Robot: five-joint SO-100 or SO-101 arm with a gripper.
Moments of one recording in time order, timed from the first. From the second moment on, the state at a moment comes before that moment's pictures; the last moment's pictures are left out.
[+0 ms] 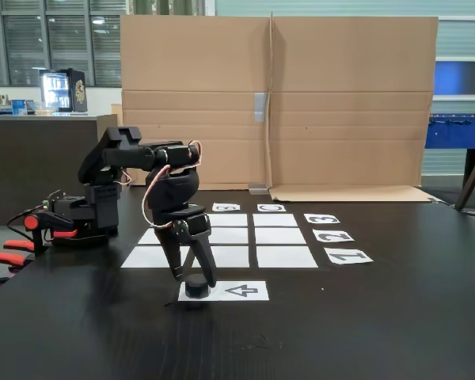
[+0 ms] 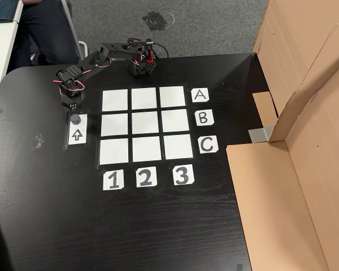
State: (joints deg) arm 44.7 34.2 30.7 90.6 -15.3
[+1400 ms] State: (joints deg) arm 43.2 30.1 23.6 92.0 -19.4
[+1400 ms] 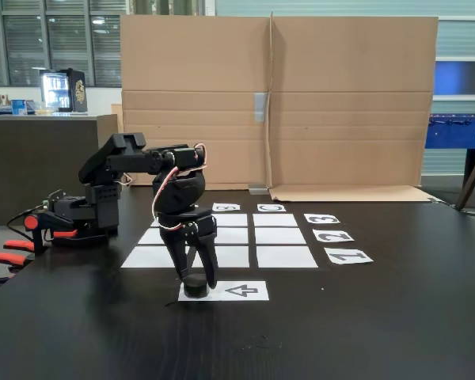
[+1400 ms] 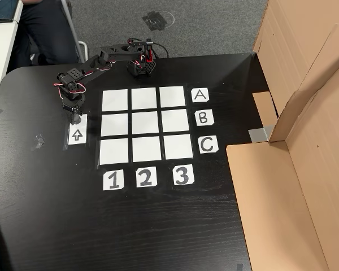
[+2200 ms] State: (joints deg) arm 43.2 24.6 13.2 96.2 -19.5
